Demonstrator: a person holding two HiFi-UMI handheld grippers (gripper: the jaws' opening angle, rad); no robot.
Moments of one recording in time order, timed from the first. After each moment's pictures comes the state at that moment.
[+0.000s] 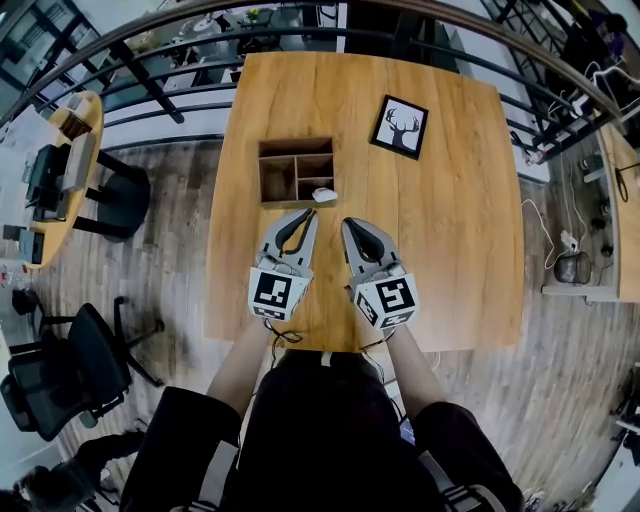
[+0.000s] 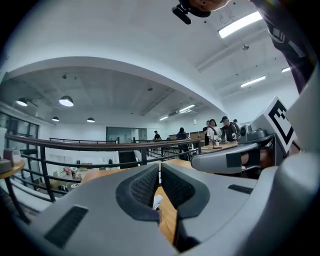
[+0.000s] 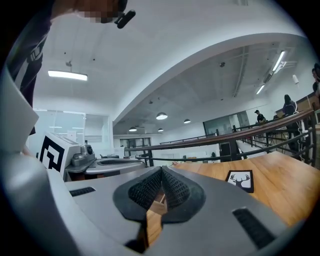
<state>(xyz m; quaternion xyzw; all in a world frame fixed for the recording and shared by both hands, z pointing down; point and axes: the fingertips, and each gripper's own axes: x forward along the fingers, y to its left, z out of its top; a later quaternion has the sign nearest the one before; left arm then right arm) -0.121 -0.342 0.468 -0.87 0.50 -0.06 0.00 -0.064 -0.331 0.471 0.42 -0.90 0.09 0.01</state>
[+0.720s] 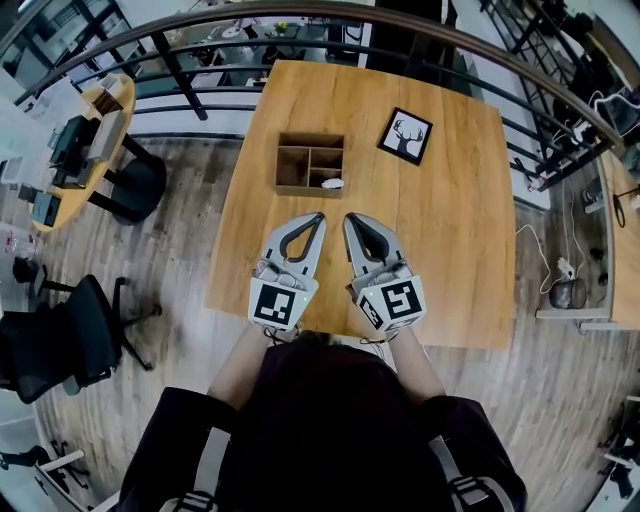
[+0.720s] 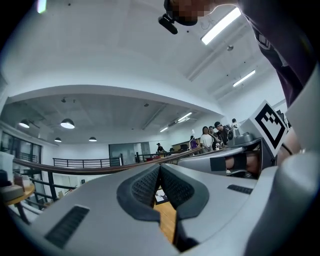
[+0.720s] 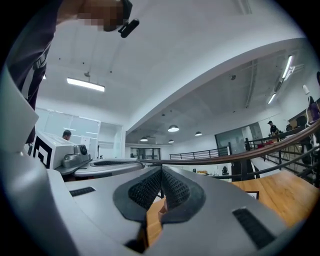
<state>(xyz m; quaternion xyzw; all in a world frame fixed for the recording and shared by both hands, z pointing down) -0.097 -0.231 0.353 -0.85 0.52 0.01 0.11 -0.058 -0.239 0.371 0.37 -0.93 0.03 -0.04</state>
